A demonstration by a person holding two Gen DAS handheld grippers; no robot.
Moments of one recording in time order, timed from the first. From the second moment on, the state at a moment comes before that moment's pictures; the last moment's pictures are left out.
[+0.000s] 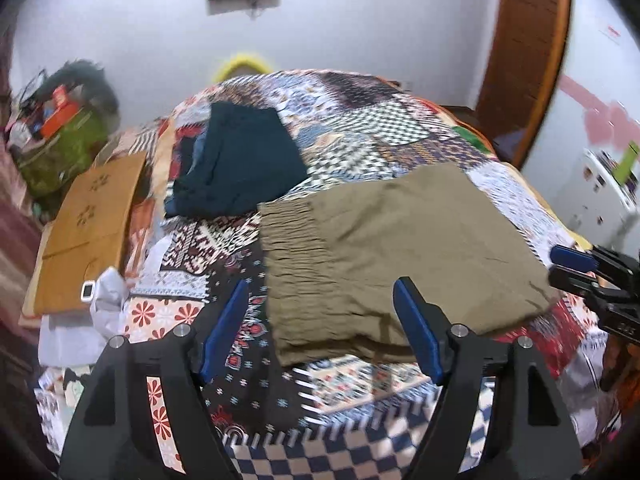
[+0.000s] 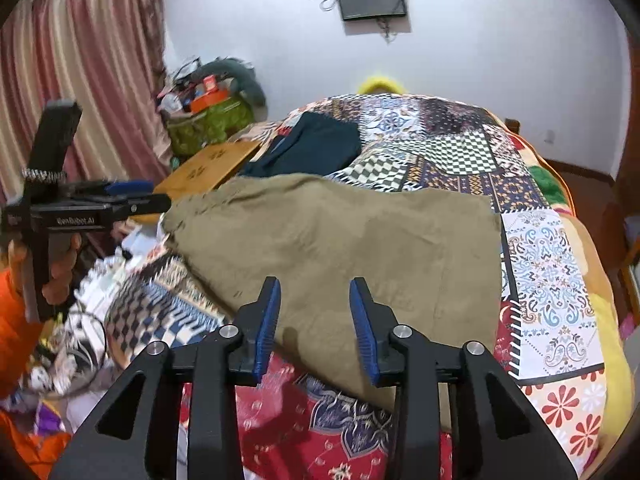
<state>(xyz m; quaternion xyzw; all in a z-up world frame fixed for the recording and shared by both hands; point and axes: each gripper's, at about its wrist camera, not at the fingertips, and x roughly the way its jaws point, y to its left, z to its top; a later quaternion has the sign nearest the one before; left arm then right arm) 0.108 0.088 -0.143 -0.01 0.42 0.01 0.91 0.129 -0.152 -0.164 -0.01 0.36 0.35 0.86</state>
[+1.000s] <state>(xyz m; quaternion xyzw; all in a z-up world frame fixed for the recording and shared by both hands) 0.118 0.102 -0.197 -0.05 0.47 0.00 0.88 0.130 -0.228 -0.233 0.04 0.47 0.25 0.84</state>
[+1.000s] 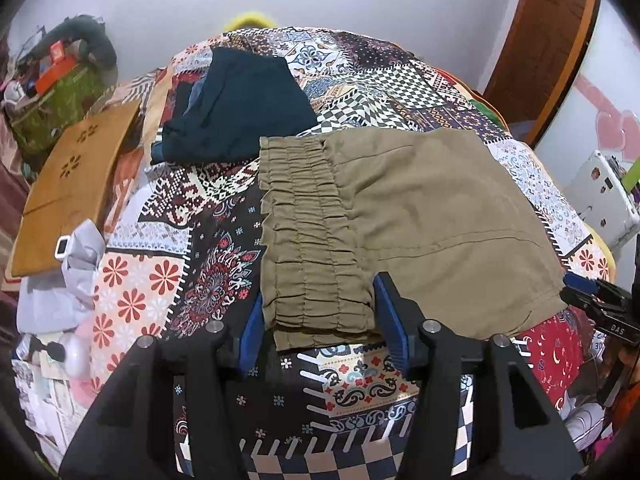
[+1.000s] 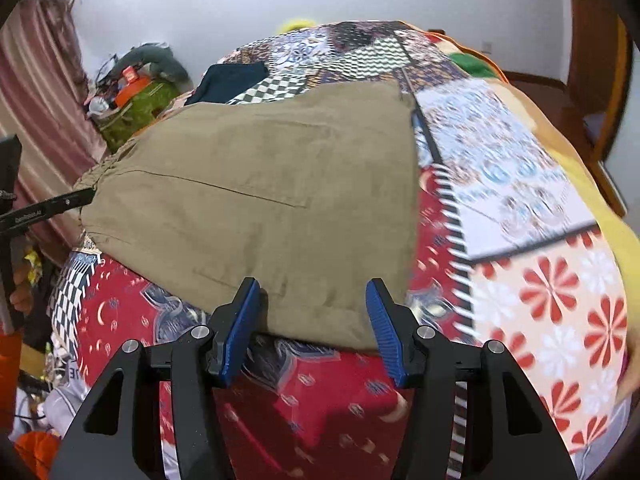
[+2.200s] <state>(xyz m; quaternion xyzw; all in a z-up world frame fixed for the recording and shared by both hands) 0.229 0.139 -0.158 -0.03 0.45 0.05 0.89 0.256 -0.227 -0.168 0.01 0.39 0.23 0.89</state>
